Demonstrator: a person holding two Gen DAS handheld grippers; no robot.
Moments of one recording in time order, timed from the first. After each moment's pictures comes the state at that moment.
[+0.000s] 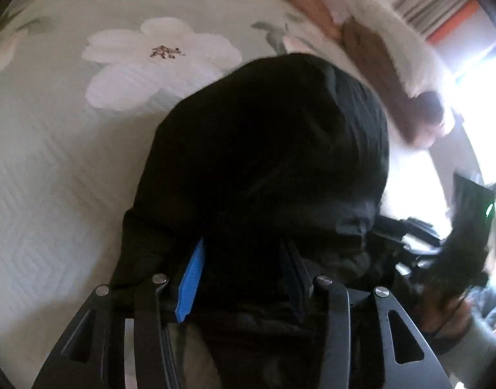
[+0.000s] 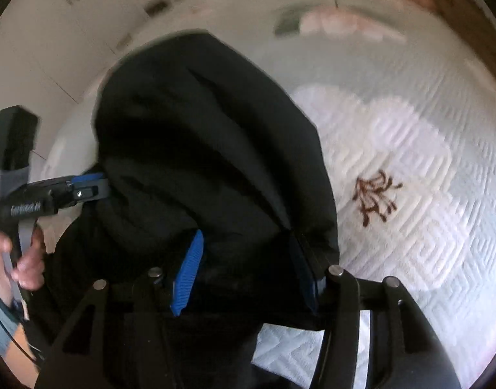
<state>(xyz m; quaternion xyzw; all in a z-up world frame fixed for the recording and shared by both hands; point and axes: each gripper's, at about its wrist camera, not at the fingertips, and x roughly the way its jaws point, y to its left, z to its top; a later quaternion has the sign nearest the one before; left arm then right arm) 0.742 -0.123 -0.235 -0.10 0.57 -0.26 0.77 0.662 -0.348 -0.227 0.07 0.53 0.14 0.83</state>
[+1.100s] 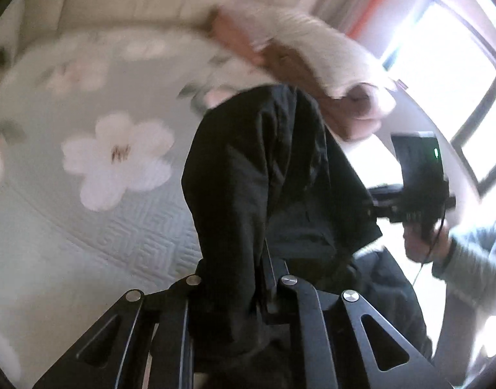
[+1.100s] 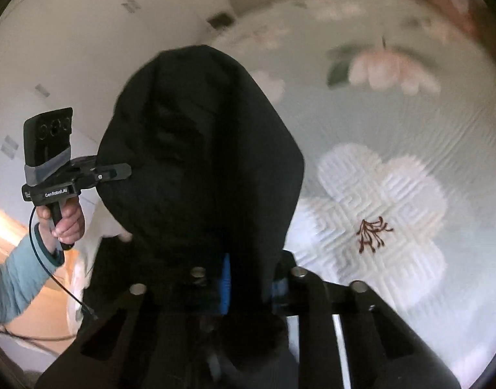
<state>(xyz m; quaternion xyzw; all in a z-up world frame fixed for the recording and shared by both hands) 0.683 -0.106 -0.106 -0.01 0.45 -0.38 0.81 0.646 -0.377 -0.126 0.09 0.49 0.29 0.82</state>
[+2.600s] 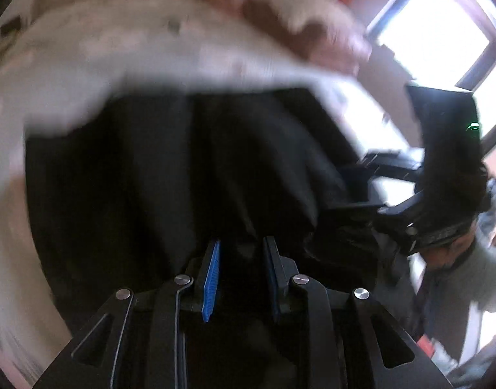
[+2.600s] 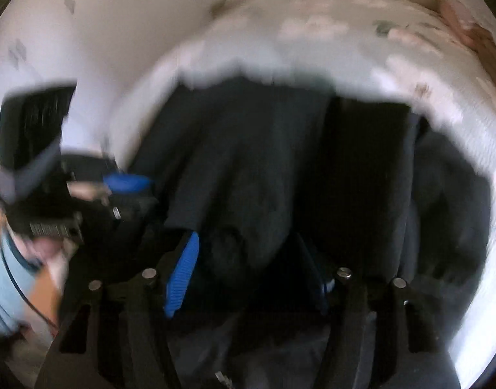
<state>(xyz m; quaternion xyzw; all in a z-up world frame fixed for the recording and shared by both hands) 0.393 -0.082 -0.179 -0.02 0.54 -0.35 0.77 0.362 -0.245 -0.162 -0.03 0.54 0.26 0.80</state>
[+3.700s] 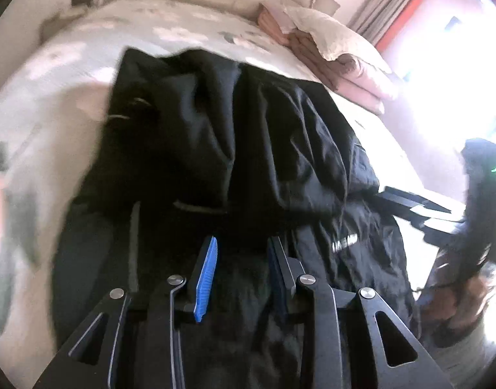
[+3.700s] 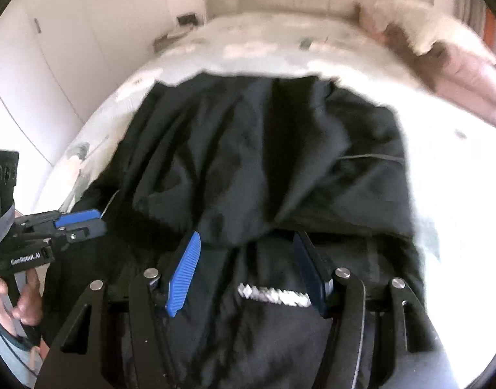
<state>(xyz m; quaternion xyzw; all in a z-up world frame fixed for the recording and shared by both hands) 0.228 -0.021 -0.154 -0.10 0.49 -0.25 0.83 0.191 -0.260 -0.091 0.00 0.46 0.09 0.88</state>
